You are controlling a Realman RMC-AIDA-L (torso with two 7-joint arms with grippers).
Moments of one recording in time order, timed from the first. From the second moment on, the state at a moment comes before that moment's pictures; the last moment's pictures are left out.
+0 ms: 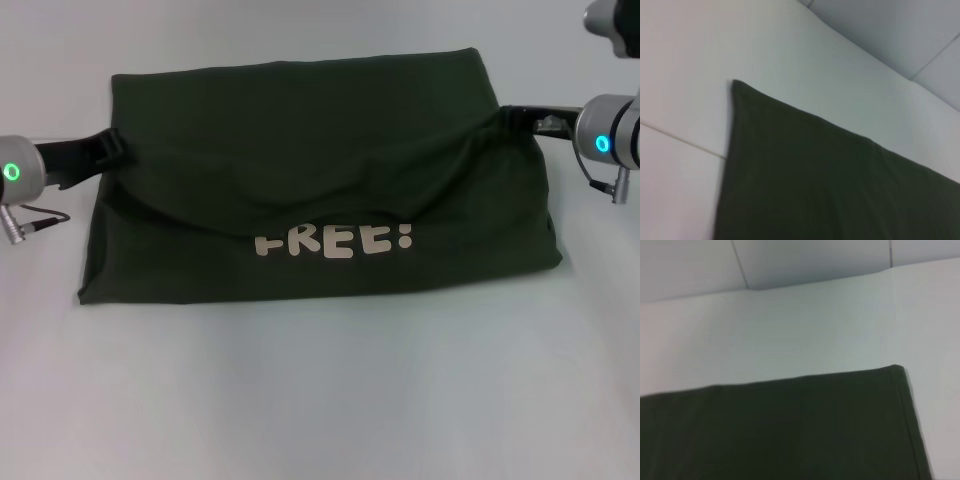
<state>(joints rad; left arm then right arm) -0.75 -2.08 0.51 0.70 2.37 0.87 -2.46 0.90 2.06 -0.93 -0.45 -2.18 -0.43 2.22</state>
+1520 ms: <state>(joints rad) -0.48 -2.03 0.52 0.62 2.13 1.12 -2.09 0.62 2.03 -0.83 -0.73 -1.95 -1.06 2.25</state>
